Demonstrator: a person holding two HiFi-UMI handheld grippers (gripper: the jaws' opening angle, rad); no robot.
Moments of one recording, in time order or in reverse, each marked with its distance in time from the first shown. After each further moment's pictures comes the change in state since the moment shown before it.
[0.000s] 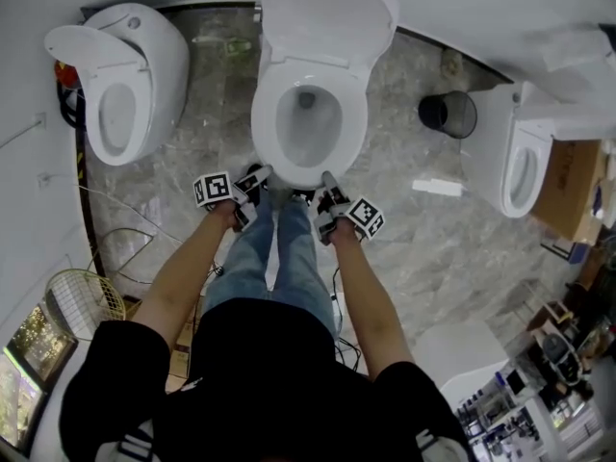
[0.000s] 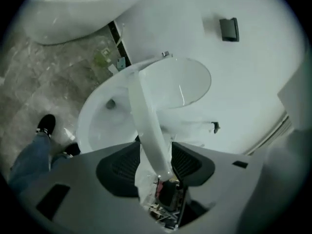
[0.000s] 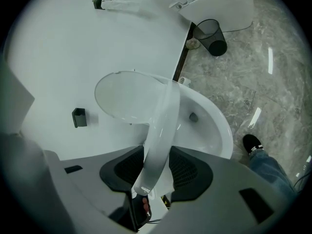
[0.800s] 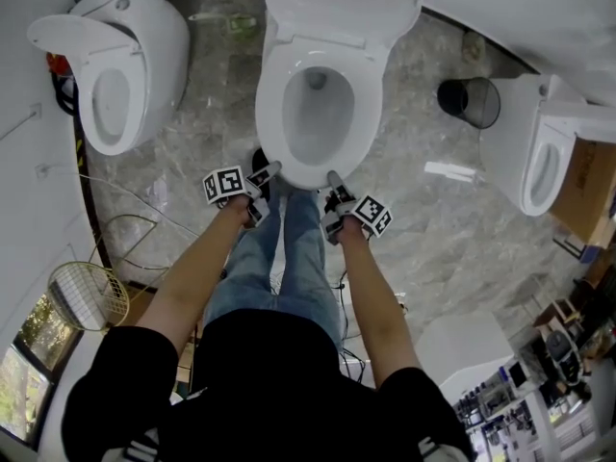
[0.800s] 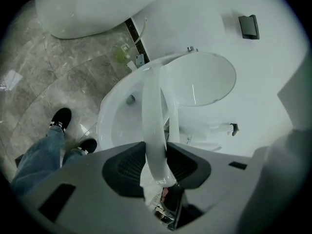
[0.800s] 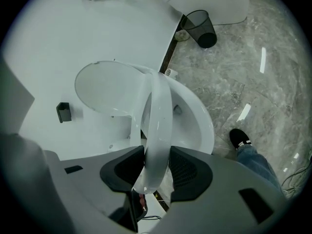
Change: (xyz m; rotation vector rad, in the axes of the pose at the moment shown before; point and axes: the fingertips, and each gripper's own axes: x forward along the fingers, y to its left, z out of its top) left arm 0.020 0.080 -0.017 -0.076 -0.002 0.156; right arm 0.015 -0.075 -0.023 0.024 0.080 -0.104
